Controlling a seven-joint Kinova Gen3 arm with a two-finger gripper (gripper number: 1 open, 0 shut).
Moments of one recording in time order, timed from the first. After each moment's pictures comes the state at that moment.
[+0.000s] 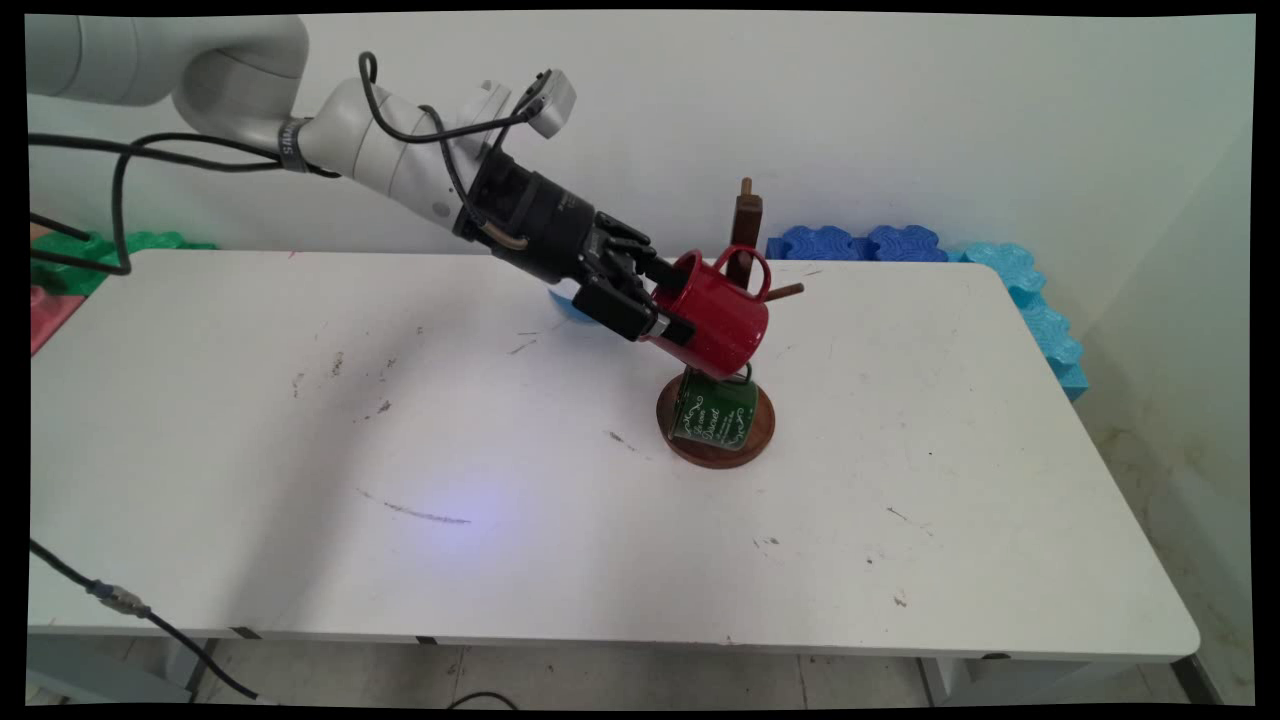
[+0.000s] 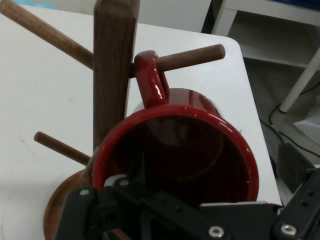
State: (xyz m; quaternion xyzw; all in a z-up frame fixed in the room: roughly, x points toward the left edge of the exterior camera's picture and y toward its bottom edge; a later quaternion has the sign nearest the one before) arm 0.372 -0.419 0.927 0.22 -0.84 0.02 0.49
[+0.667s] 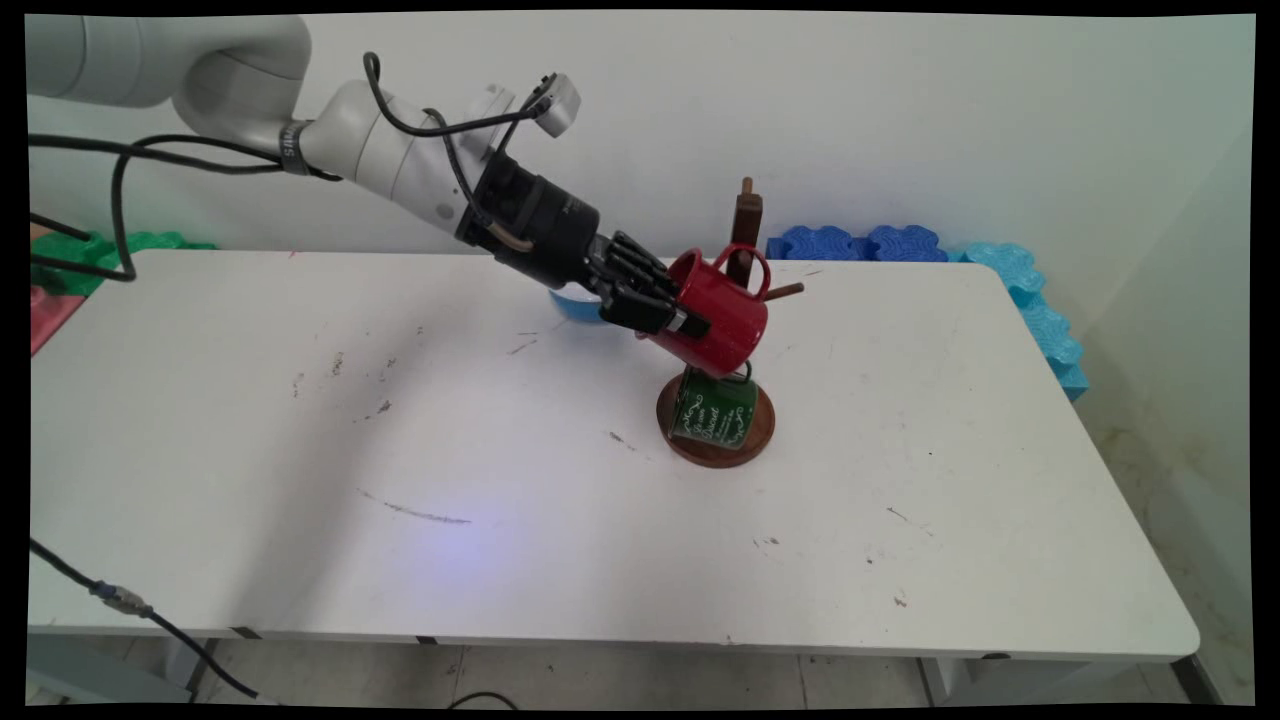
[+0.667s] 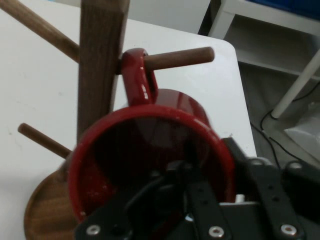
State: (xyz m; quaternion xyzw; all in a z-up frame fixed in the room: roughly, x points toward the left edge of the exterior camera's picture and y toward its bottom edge) arm 0.366 -0.414 0.928 0.25 -0.84 0.00 0.49
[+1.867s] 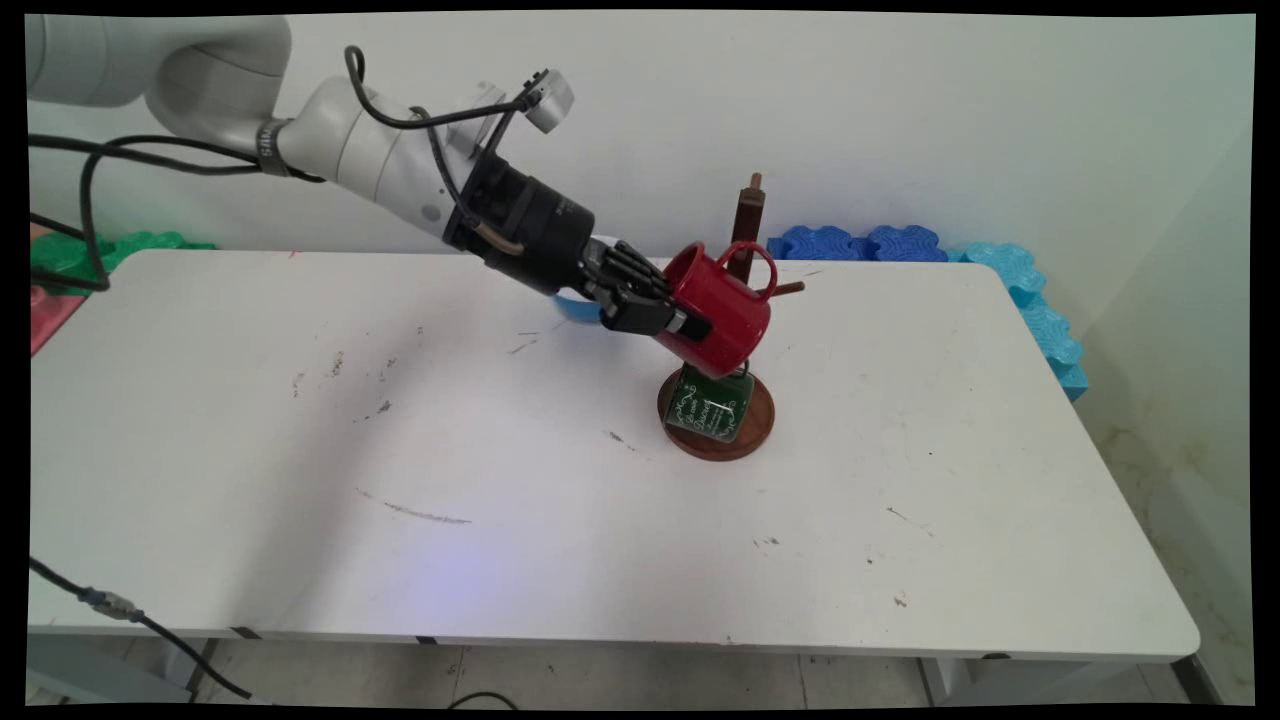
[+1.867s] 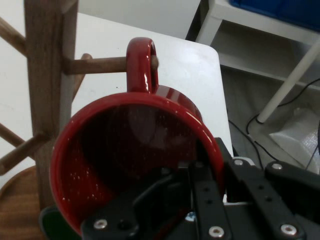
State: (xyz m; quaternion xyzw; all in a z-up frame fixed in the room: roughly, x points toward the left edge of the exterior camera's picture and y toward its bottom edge) arm 0.361 -0.393 0.940 0.25 -0.83 -0.01 0.50
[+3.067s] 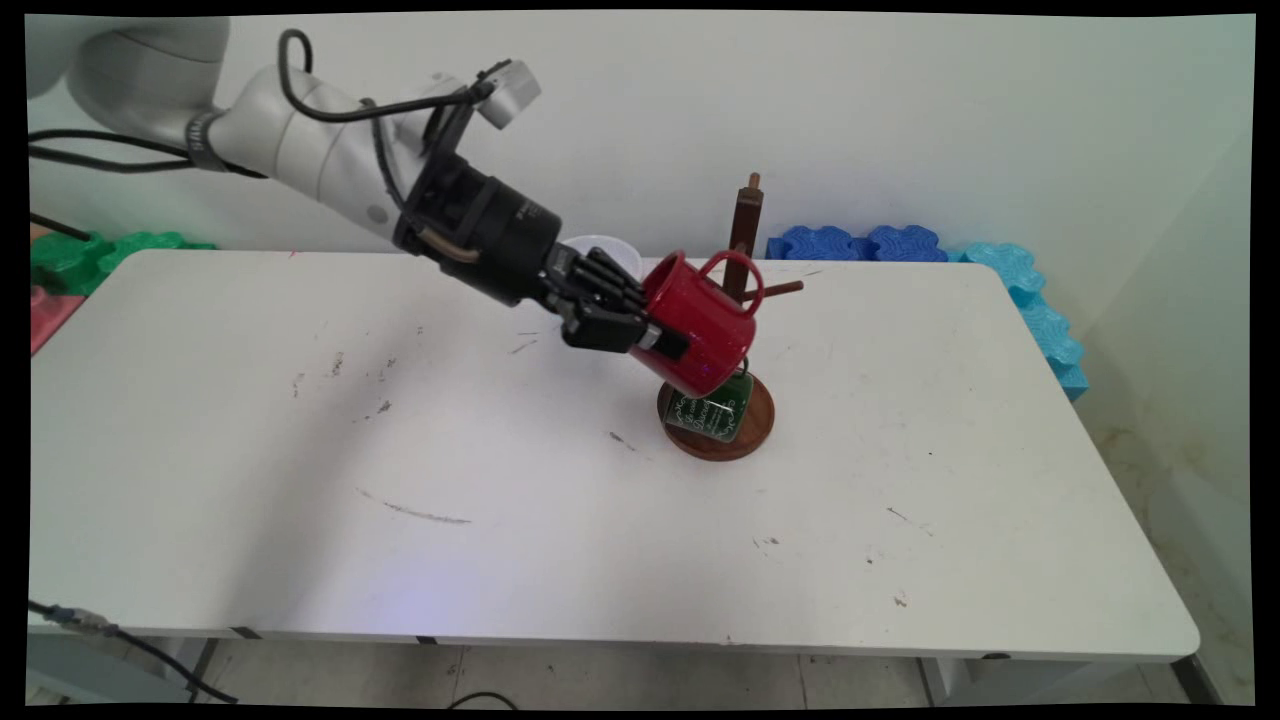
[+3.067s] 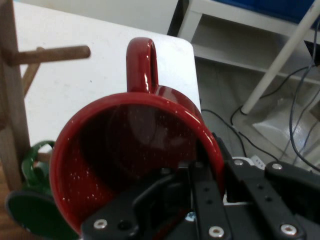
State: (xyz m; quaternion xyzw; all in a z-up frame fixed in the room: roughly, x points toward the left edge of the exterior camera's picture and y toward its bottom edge) arm 0.370 -0.356 0.960 0.24 -0.84 -0.02 0.49
